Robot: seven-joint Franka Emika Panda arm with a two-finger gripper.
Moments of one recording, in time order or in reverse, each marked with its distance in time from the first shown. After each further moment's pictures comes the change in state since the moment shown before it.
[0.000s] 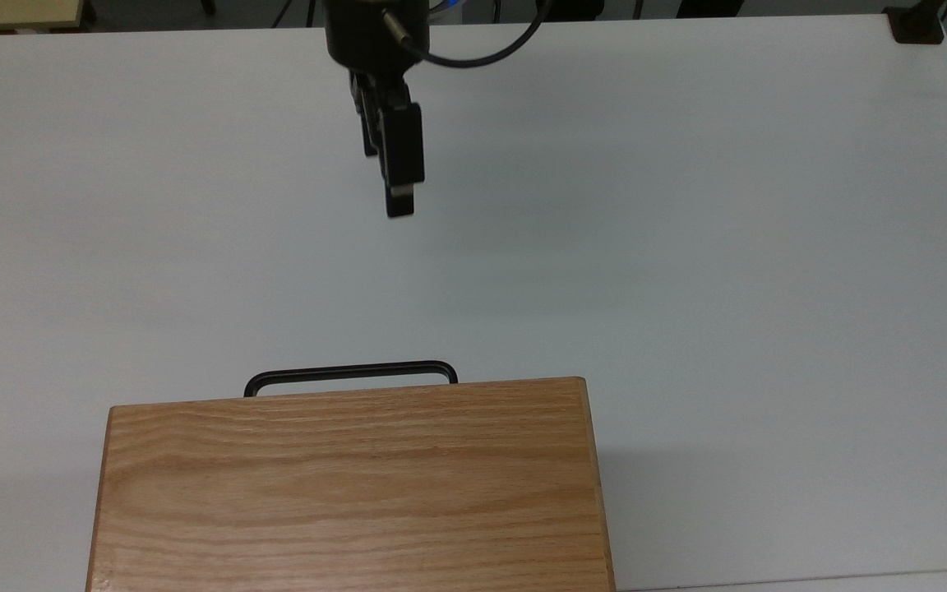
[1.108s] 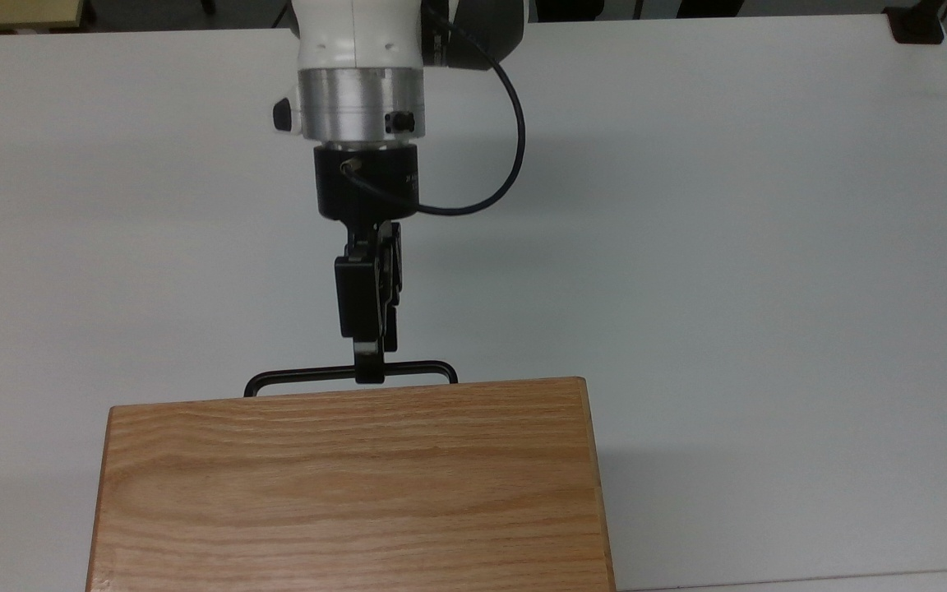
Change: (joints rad) arm -0.007 0.271 -0.011 0.069 0.000 0.646 0.296
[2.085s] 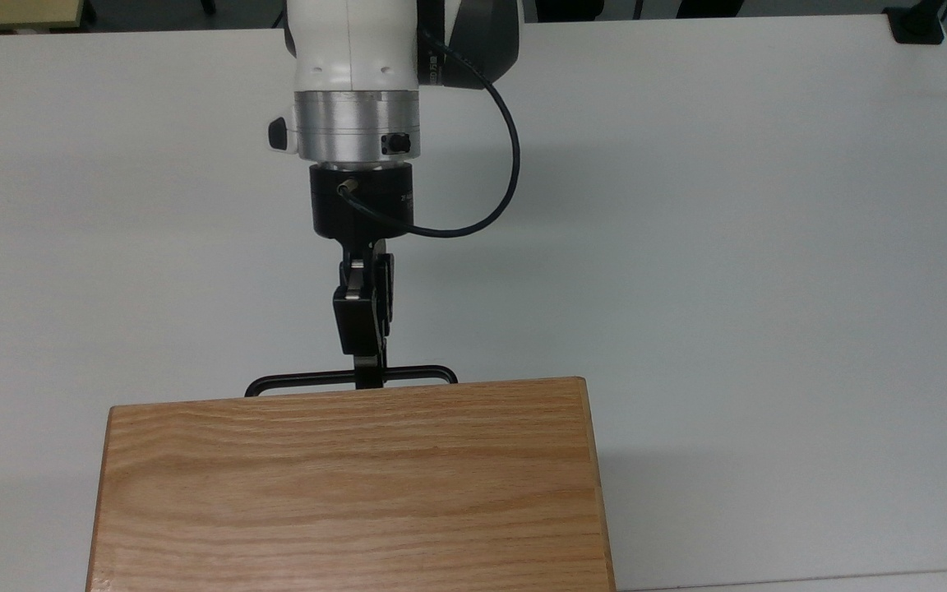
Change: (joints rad) arm -0.003 0.035 -0.006 0.034 -0.008 0.001 -0.016
